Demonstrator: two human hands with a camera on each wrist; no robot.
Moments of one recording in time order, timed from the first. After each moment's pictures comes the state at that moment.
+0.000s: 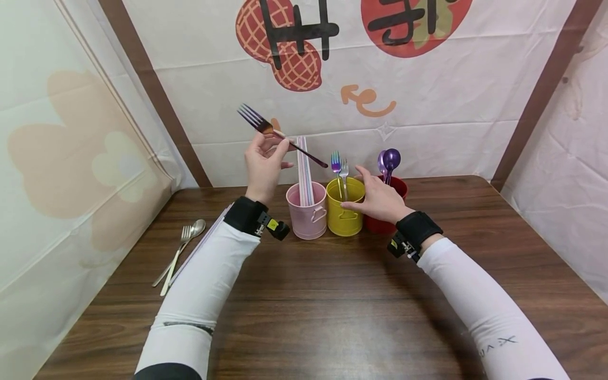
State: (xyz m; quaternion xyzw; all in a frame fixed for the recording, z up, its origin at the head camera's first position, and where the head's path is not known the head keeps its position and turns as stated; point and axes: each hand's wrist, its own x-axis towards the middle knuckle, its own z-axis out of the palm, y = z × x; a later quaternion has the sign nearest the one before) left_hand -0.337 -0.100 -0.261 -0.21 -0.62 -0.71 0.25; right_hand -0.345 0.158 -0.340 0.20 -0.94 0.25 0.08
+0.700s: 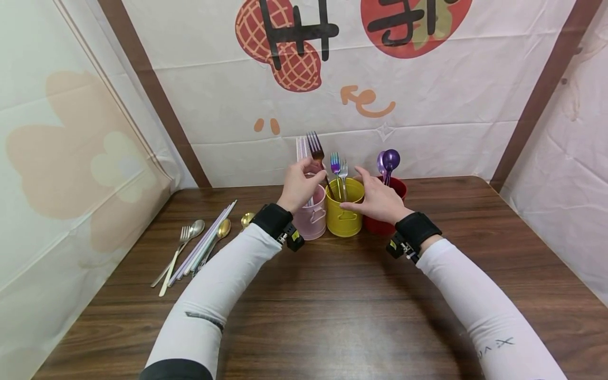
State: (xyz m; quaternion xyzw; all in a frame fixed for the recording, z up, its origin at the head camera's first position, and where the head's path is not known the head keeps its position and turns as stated) left_hand -0.351 -0.059 -0.303 -0.21 -0.81 -0.53 0.15; right_hand -0.345 0.156 -0.339 0.19 -0.95 0.24 0.07
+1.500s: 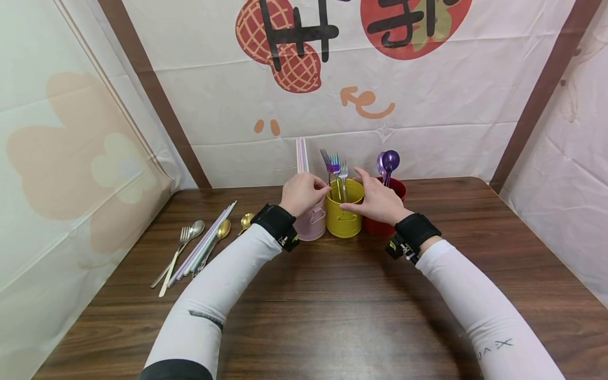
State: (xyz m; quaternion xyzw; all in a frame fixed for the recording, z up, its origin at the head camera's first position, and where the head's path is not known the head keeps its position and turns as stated) left_hand -0.349 -0.058 -0.308 -0.19 -0.95 -0.23 0.11; right_hand -0.346 0.157 -0.341 0.20 -0.94 0.25 0.08
